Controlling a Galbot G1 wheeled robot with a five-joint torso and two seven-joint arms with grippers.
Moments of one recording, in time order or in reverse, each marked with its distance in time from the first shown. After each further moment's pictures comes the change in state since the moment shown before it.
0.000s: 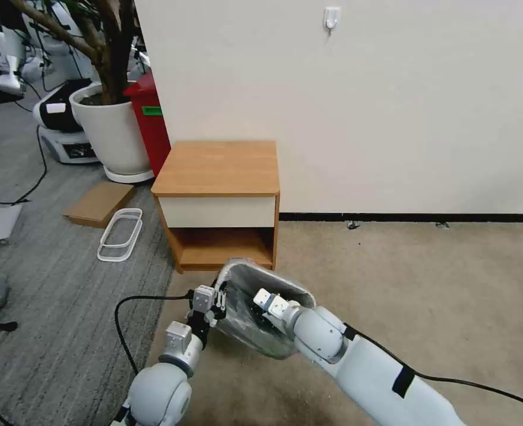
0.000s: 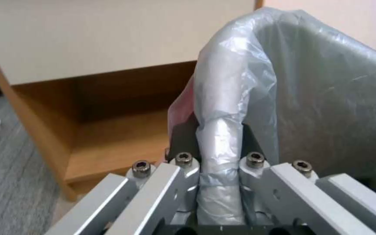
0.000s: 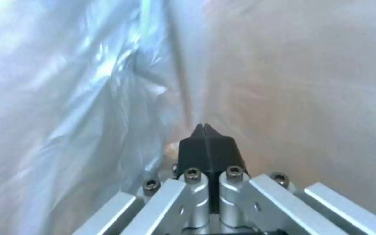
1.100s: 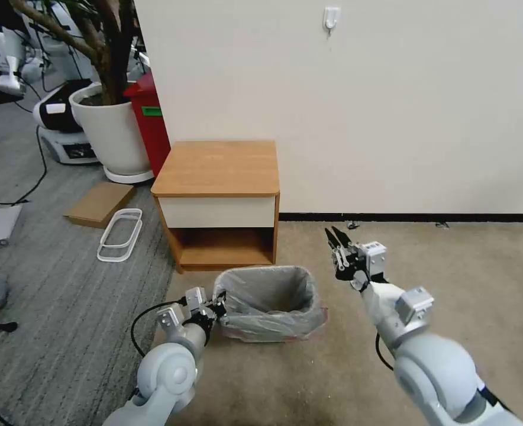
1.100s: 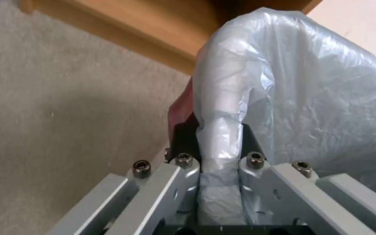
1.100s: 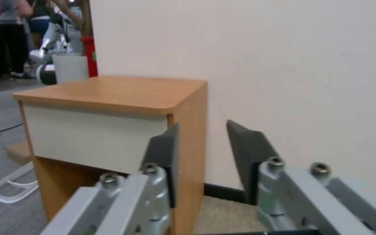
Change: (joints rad) left arm -0.090 -0.009 0.033 0.004 -0.739 0.295 -0.372; right arm -0.561 0.005 0.629 0.457 0.295 0.575 0.263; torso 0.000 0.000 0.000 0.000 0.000
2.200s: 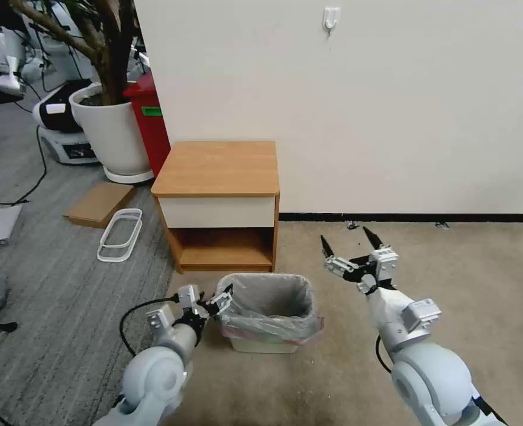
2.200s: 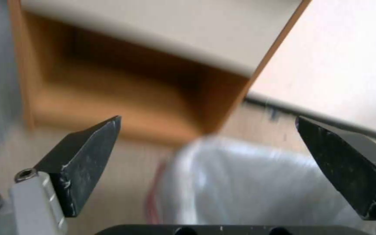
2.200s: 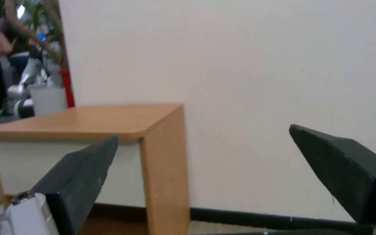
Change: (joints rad) left arm 0.151 0.012 -0.154 -0.136 0.299 -0.180 0.340; right arm -0.043 0.067 0.081 -0.067 0.023 0.191 -0.024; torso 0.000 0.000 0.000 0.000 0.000
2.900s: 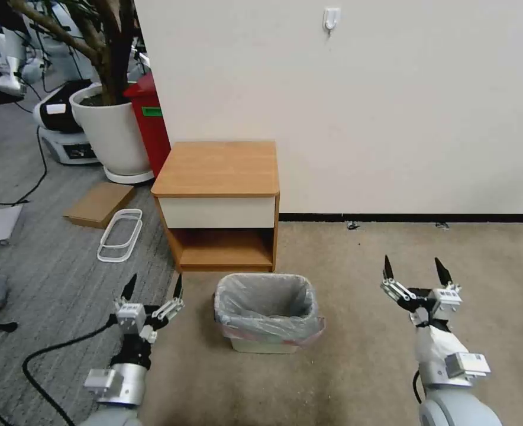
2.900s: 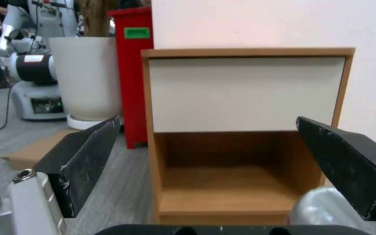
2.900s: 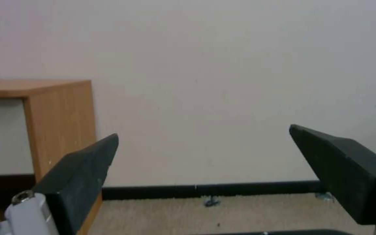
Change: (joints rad) left arm 0.221 -0.195 -0.203 0.054 0.481 -0.522 0.132; right arm -0.184 0.206 0.214 -0.100 -0.157 0.179 -0.016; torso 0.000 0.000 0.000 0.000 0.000
